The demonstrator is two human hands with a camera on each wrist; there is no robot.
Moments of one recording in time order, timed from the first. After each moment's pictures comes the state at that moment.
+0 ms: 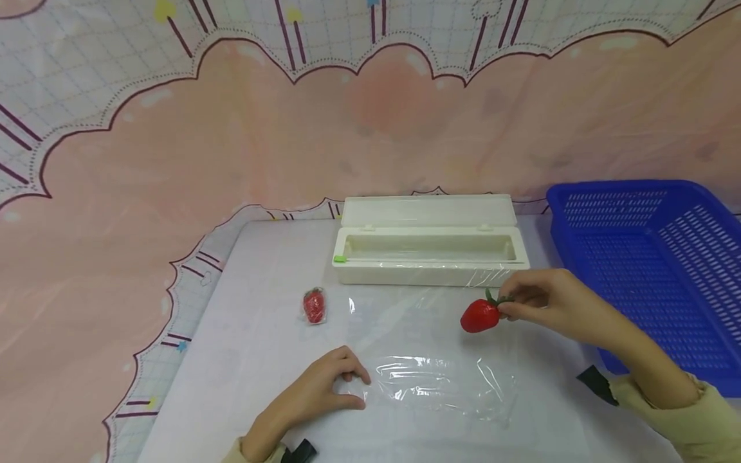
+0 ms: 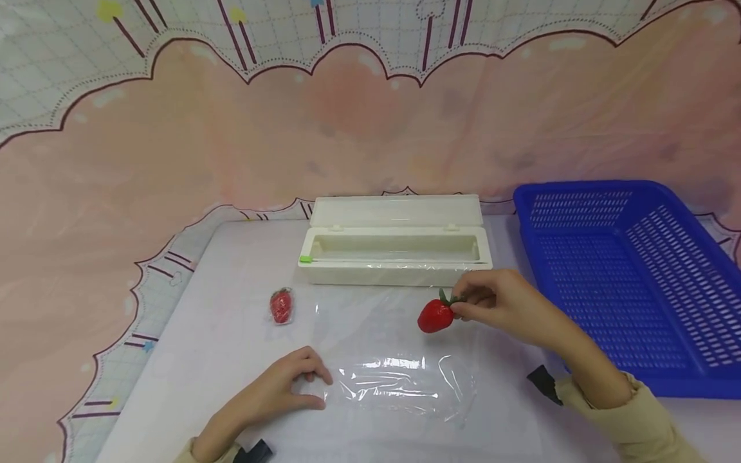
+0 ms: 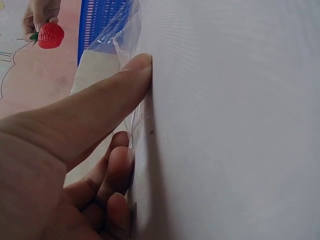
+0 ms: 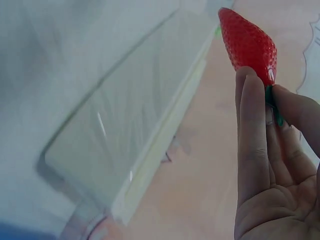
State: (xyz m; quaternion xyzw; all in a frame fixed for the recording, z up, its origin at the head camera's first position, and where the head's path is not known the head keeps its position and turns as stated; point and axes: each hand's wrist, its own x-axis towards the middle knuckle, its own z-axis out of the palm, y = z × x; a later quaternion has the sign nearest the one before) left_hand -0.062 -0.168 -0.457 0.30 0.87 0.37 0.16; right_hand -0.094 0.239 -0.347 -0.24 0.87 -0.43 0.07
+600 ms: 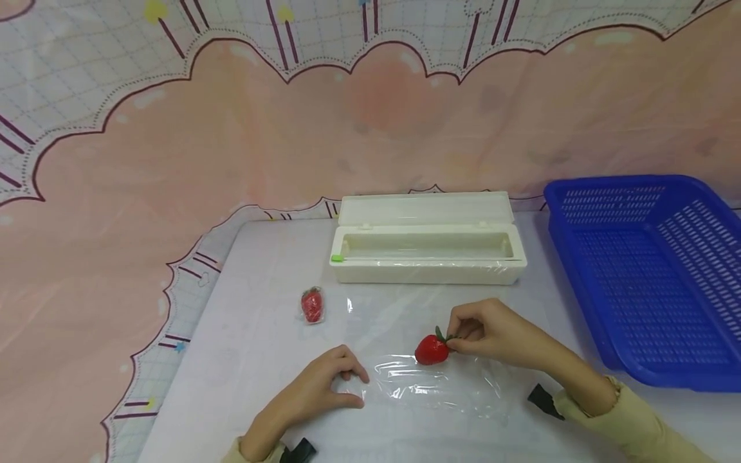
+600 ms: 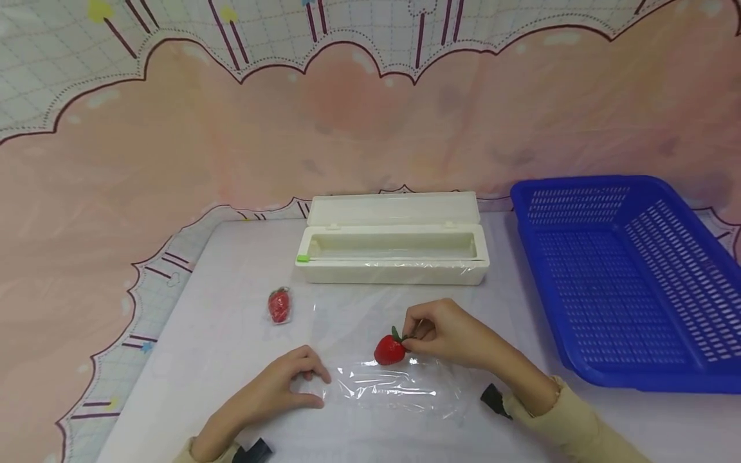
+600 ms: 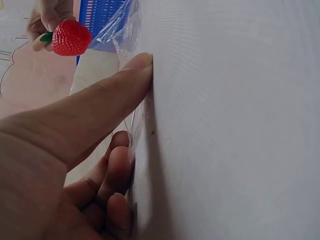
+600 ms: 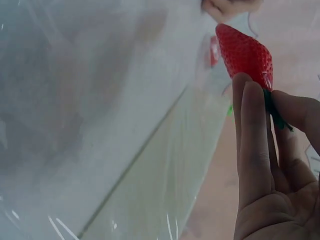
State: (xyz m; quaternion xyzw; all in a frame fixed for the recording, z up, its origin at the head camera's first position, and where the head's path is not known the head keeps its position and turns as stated) left_hand -0.063 -0.166 -0.456 0.30 0.87 0.36 0.15; right_hand -0.089 0.182 -0.386 -0.27 0.80 -0.51 0.19
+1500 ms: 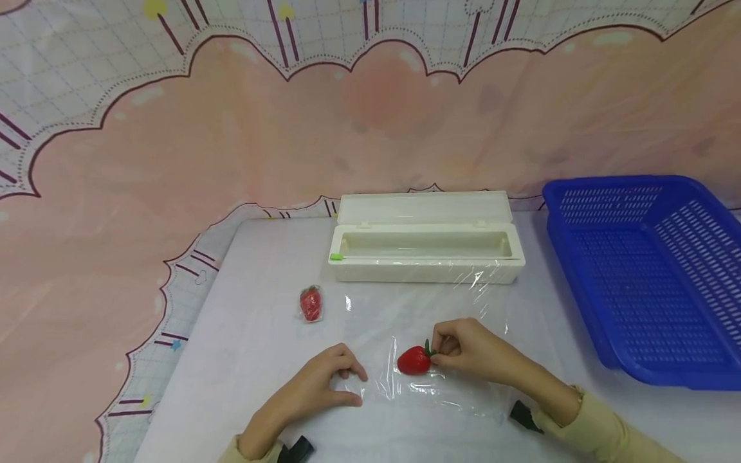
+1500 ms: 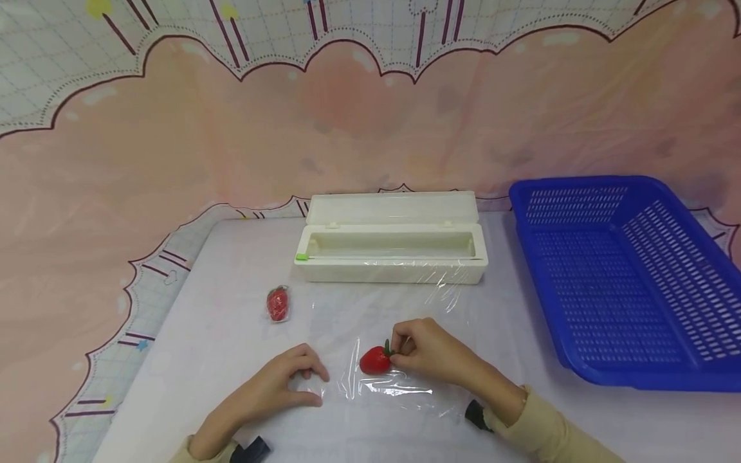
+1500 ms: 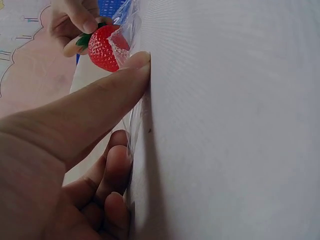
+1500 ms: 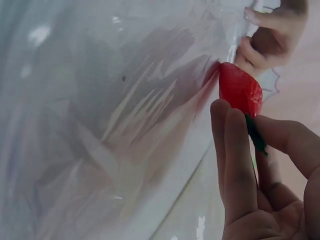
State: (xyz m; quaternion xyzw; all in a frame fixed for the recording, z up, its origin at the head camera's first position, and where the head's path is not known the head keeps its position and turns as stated) left_hand -0.062 -0.167 -0.457 0.31 0.86 0.37 0.15; right_hand -0.079 0.154 -0.423 -0.24 0.82 -0.48 0.20
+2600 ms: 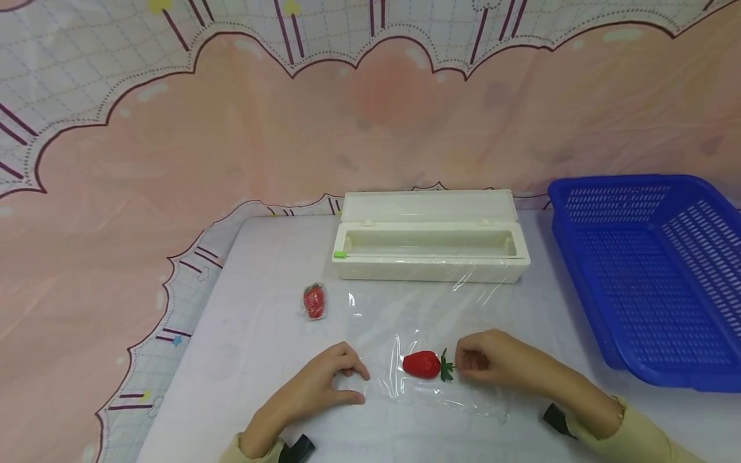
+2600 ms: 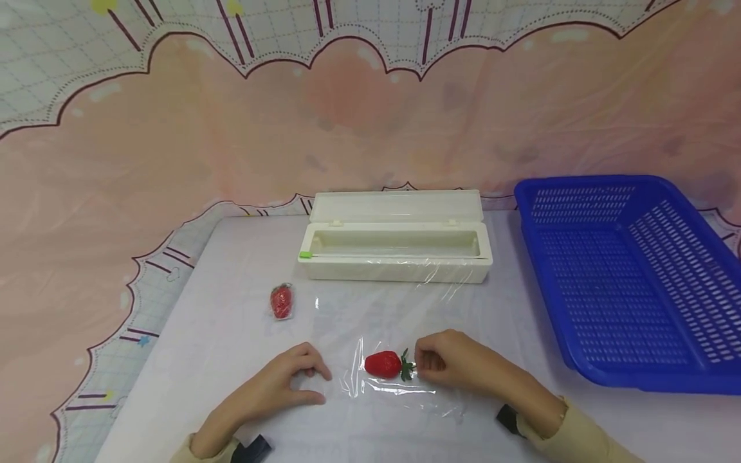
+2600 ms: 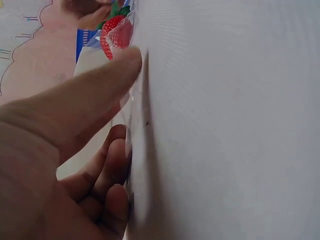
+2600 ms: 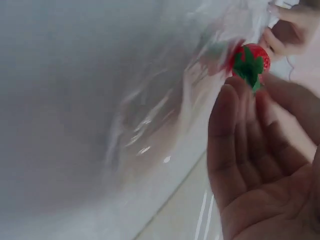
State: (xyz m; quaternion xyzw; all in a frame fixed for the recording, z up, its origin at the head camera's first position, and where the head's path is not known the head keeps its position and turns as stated) left_hand -0.059 -0.169 -0.456 0.30 0.87 0.37 0.16; right_hand -0.068 0.187 -0.421 -0.30 0.85 -0.39 0.21
